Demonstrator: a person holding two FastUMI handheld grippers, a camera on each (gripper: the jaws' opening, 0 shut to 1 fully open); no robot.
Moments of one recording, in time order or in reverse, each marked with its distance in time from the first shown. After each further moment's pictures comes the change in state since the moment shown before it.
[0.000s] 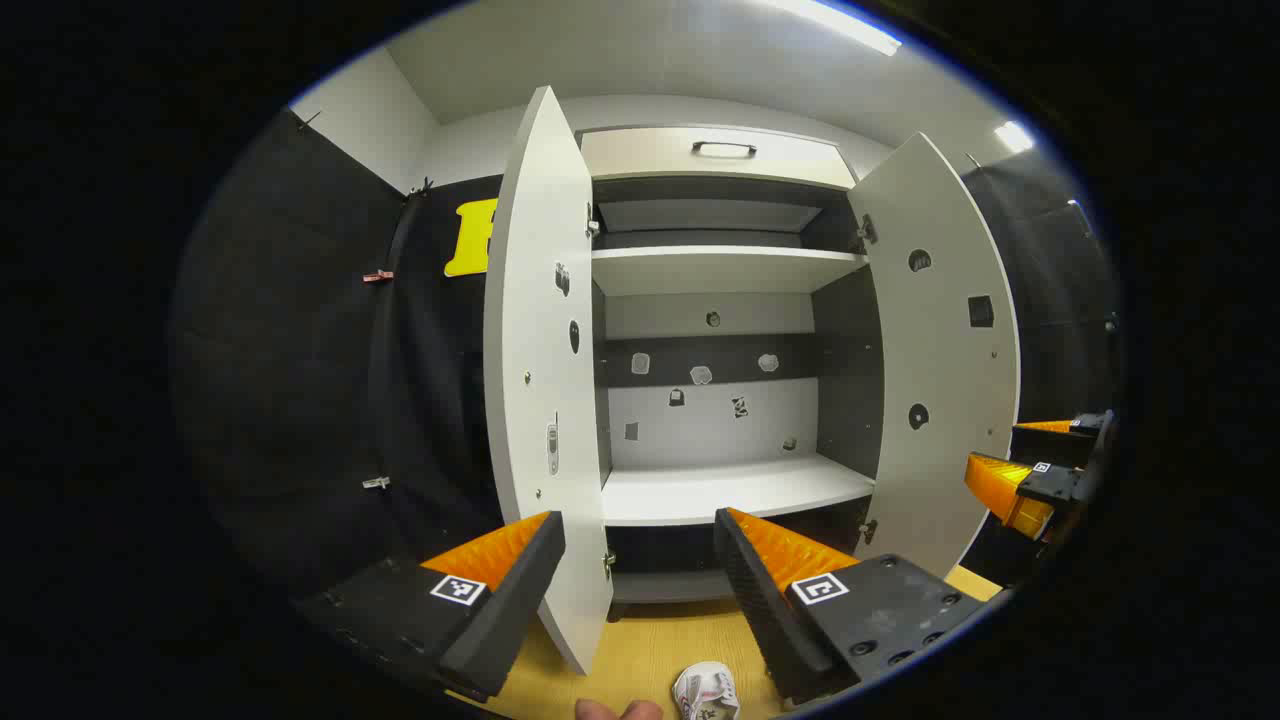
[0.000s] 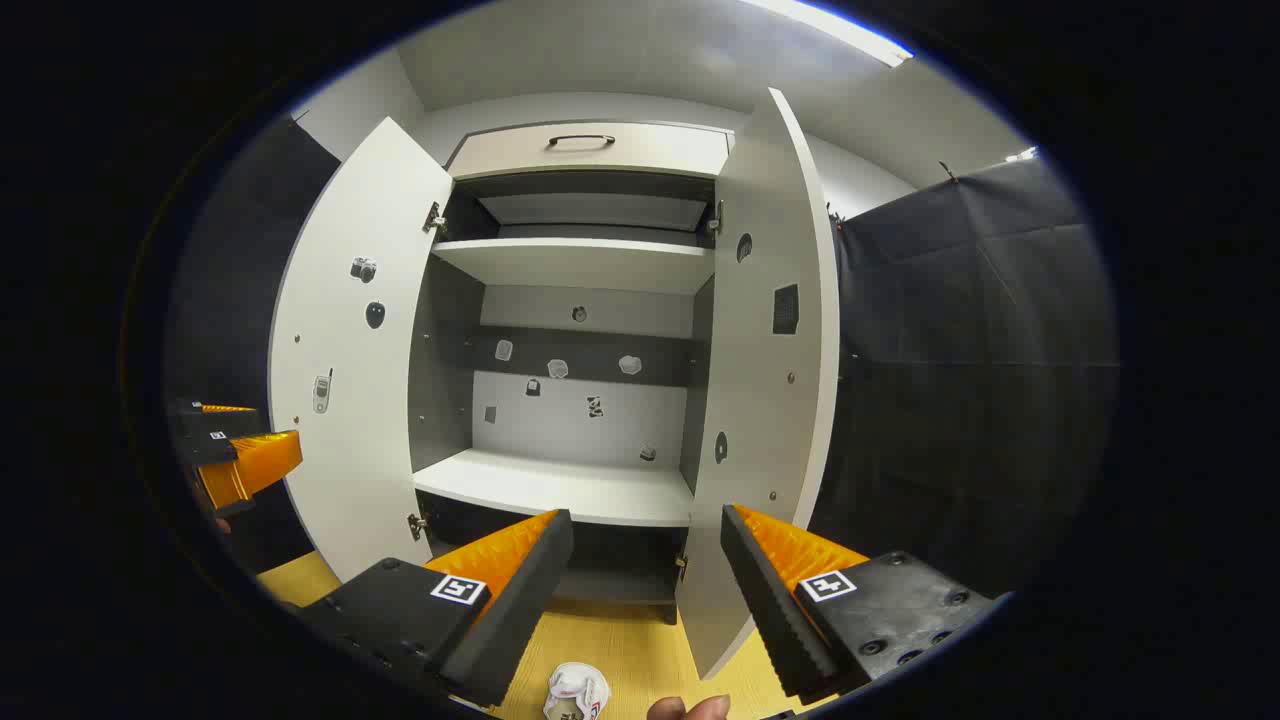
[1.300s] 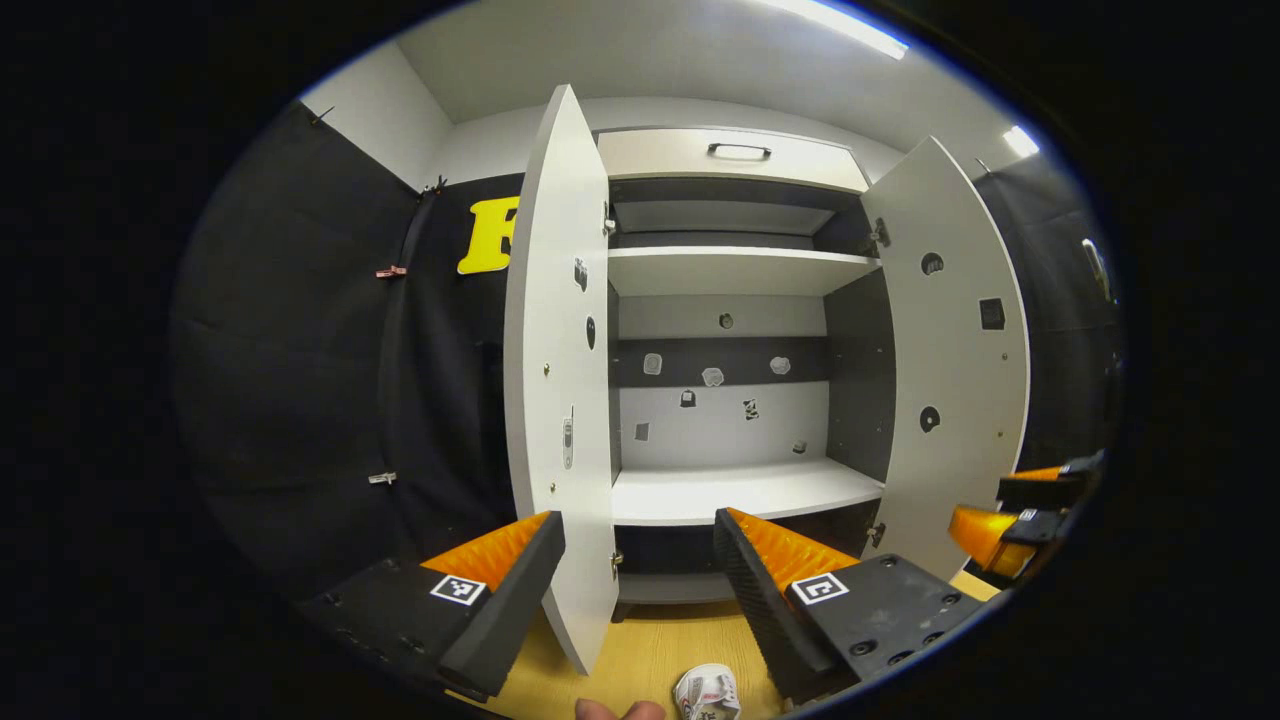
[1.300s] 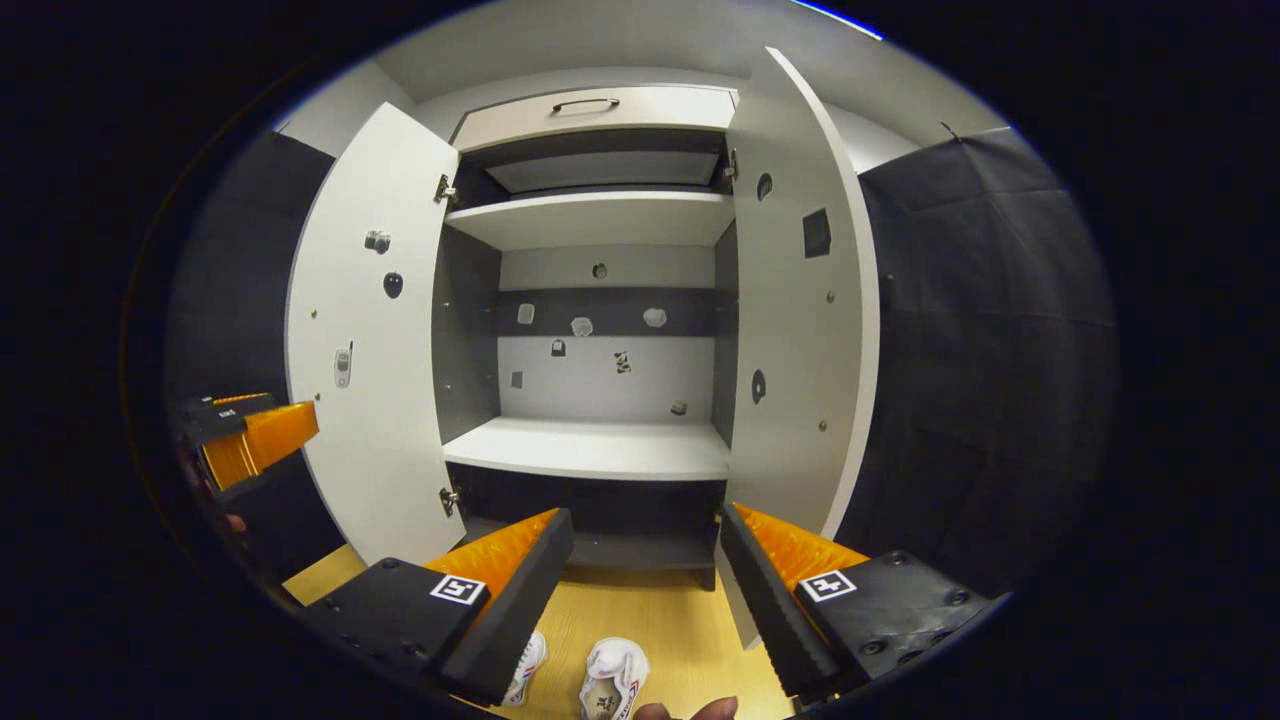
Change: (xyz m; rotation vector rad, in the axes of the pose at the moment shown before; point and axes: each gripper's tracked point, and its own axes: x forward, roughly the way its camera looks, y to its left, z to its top) left arm 0.000 0.008 -0.008 -0.023 -0.015 0.033; right arm -0.012 0.037 -0.069 0.073 0.166 0.084
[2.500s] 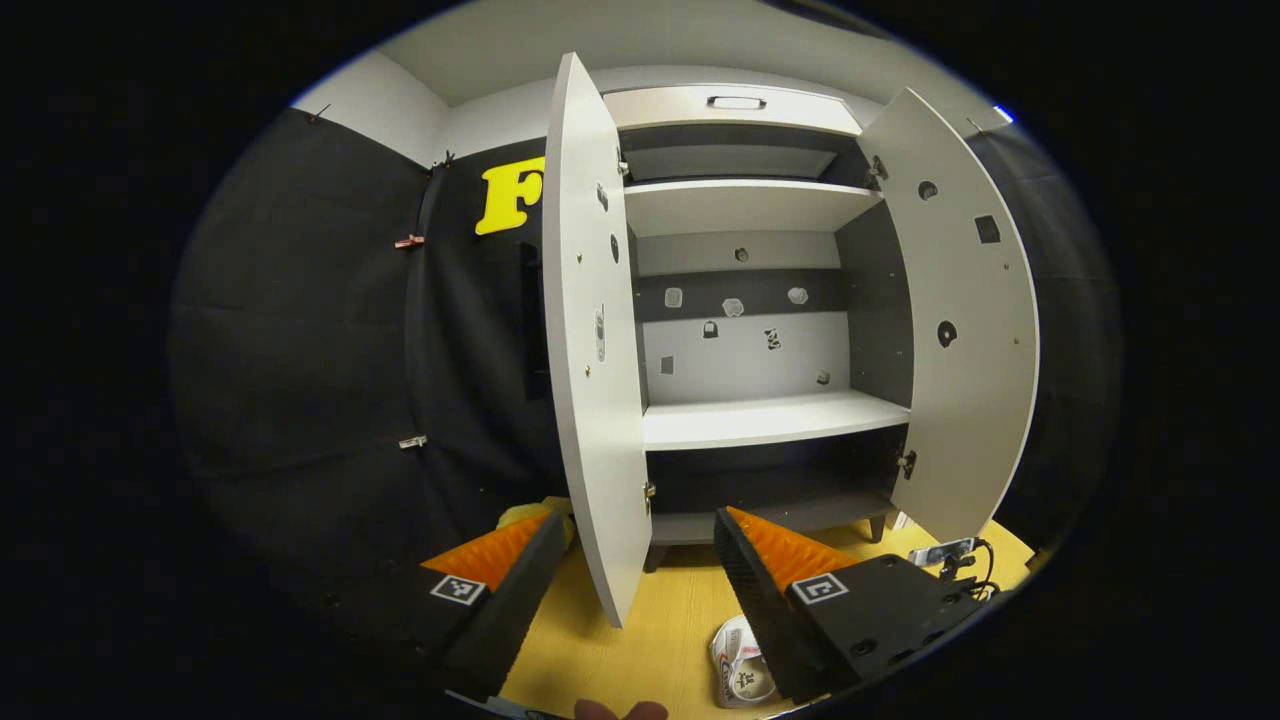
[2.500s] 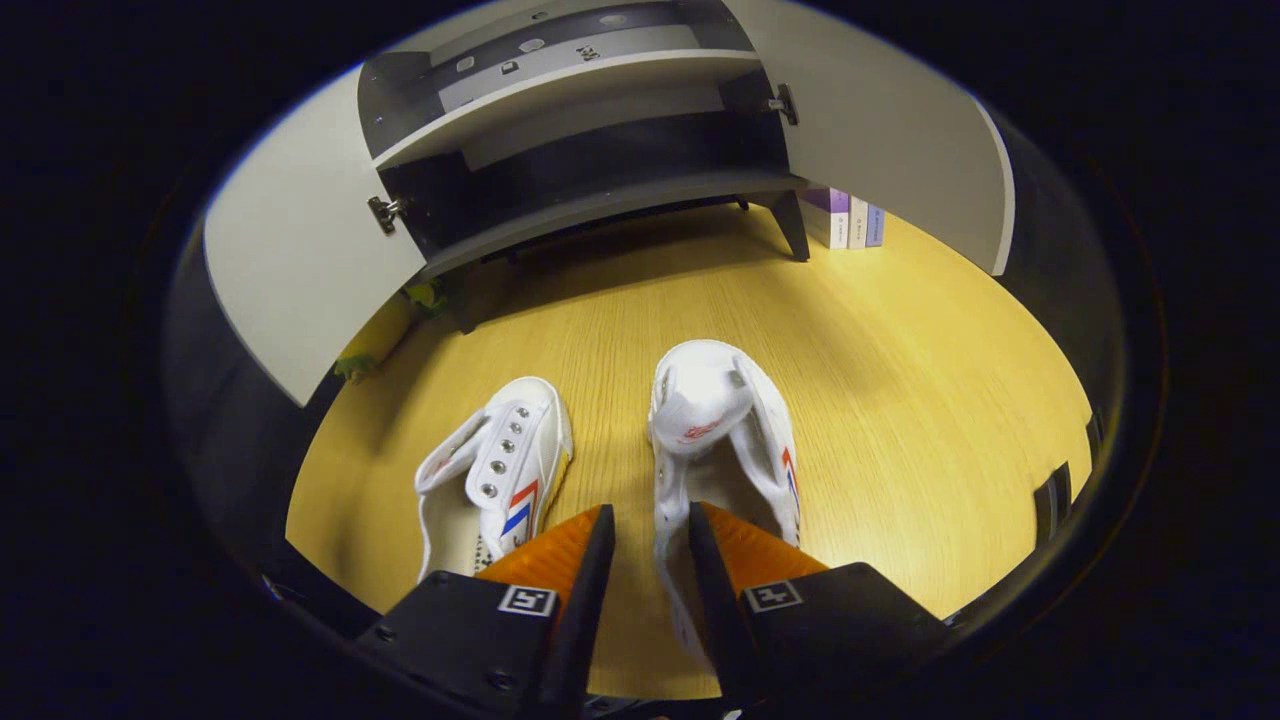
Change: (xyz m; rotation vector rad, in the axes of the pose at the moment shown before) left arm -0.034 0.020 -0.085 0.060 0.146 0.075; right arm 0.038 0.053 -0.389 0.230 0.644 -0.028
